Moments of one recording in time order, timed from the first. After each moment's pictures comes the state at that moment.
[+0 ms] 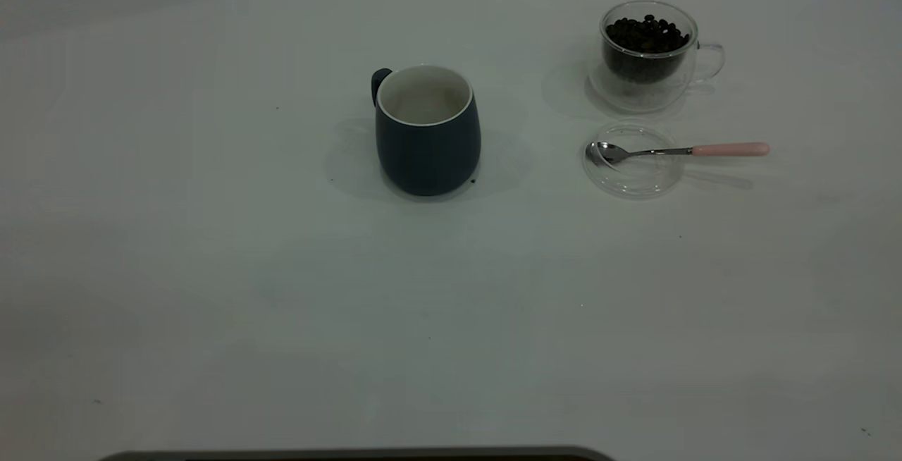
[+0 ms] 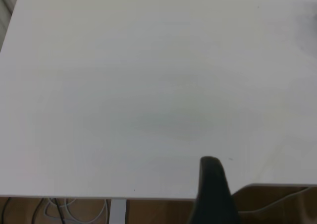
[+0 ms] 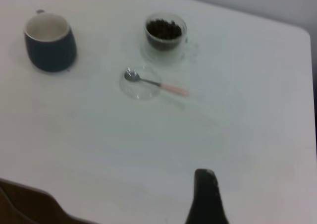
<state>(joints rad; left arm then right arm) 0.00 -0.02 -0.49 0.04 1.14 -0.02 0.02 0.03 -0.60 0.14 1.21 -0.26</state>
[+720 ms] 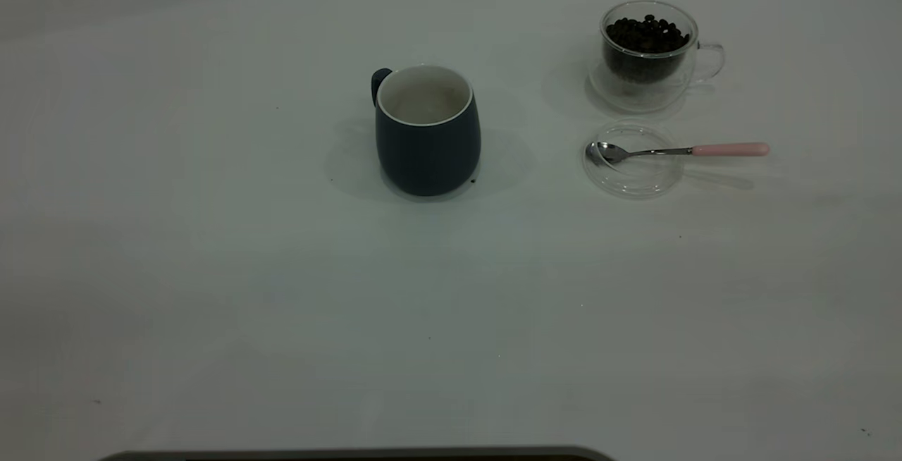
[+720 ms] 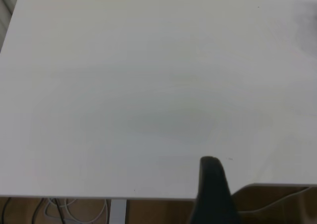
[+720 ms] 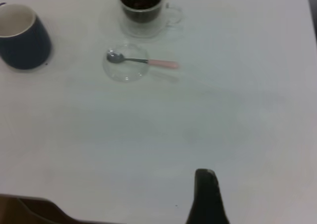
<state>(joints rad) 0.00 -0.02 -0.49 0.04 1.14 -0.02 0.02 0.03 -0.47 0.08 1.13 -0.07</state>
